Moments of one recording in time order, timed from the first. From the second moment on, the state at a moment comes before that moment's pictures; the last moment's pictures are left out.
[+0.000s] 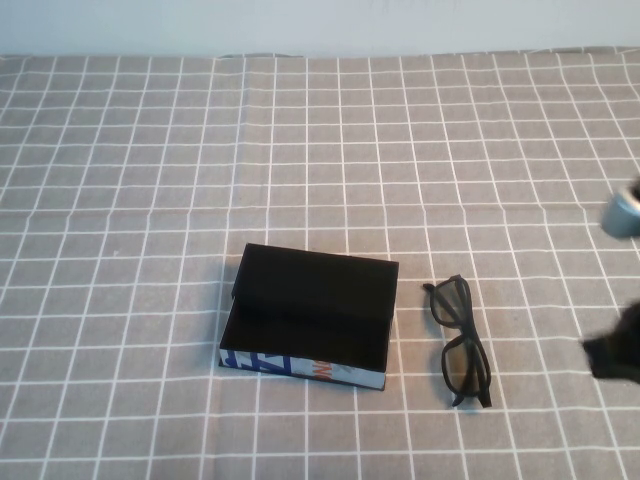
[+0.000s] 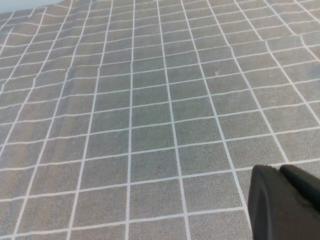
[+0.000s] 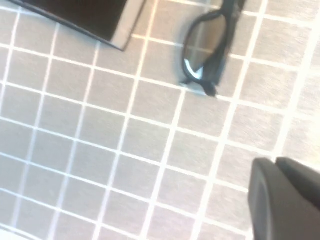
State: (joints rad) right arm 0.37 1.11 -0.92 0.24 1.03 0.07; left arm -0.06 -0.02 0.02 0.03 0.37 0.08
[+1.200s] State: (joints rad) right arm 0.13 -0.01 0.03 0.13 0.30 -0.01; left arm -0.06 -0.02 0.02 0.03 0.37 0.08
